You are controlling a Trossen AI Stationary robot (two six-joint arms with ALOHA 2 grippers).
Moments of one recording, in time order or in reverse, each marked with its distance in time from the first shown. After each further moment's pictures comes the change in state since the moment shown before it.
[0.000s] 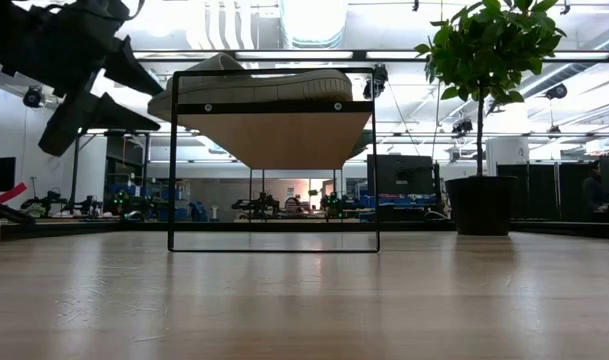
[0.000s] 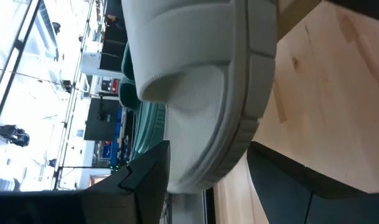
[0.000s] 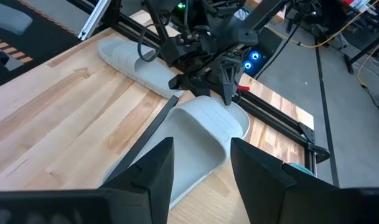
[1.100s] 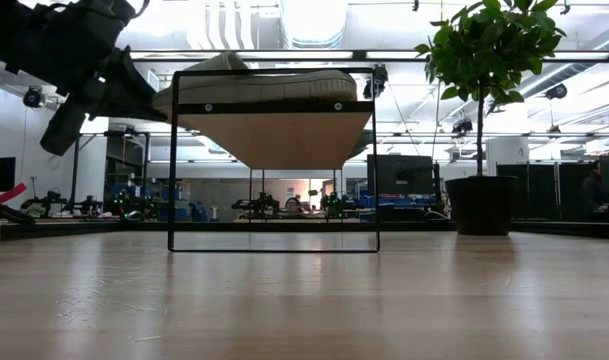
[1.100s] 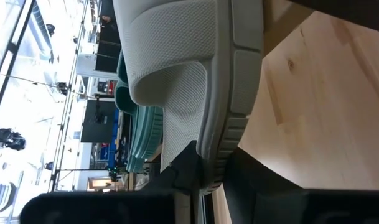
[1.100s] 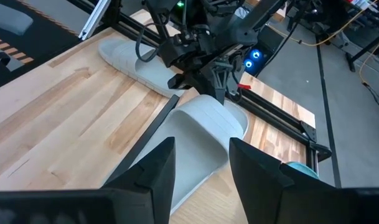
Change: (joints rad) left arm 0.010 0.018 0.017 0.012 0.022 0.025; right arm 0.000 0.000 0.000 -0.004 0.000 0.007
